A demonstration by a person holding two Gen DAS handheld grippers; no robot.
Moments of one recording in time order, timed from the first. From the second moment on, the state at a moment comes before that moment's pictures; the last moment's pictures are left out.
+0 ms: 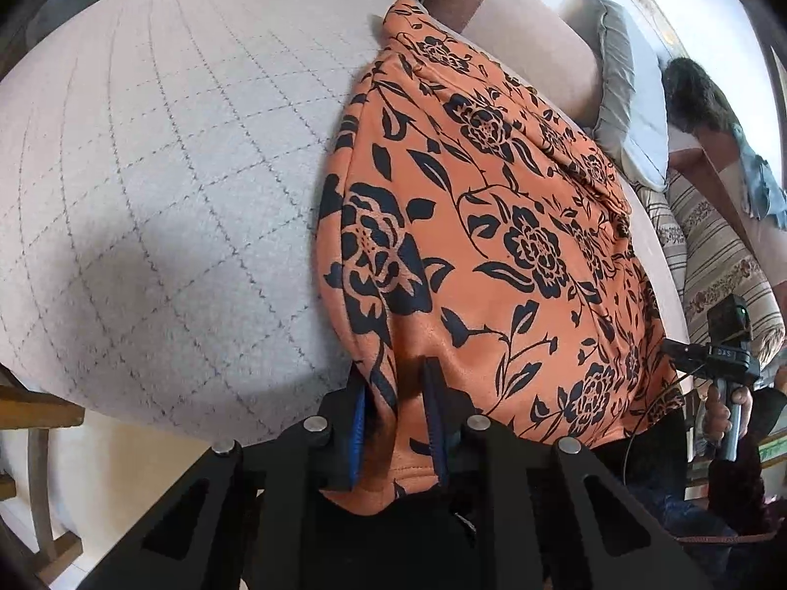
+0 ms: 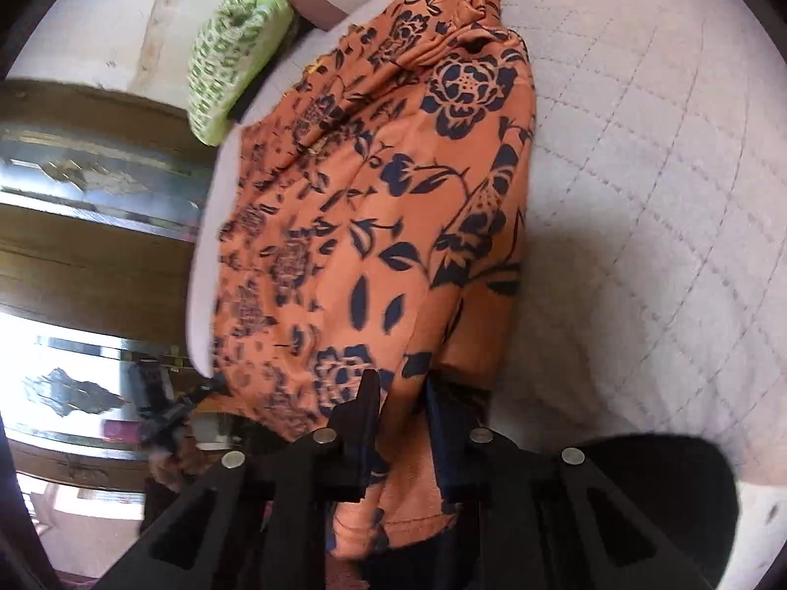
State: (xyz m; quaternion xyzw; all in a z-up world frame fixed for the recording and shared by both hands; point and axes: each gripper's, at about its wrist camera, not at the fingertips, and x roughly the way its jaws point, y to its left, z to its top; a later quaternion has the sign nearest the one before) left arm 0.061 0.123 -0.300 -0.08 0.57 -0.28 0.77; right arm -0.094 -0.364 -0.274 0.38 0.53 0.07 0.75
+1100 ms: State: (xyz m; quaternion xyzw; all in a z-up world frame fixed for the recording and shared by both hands) left arm 0.072 0.132 -0.248 -0.12 0.52 -0.32 0.78; right arm -0.103 -0.372 -0.237 0.41 0.48 0.08 0.77
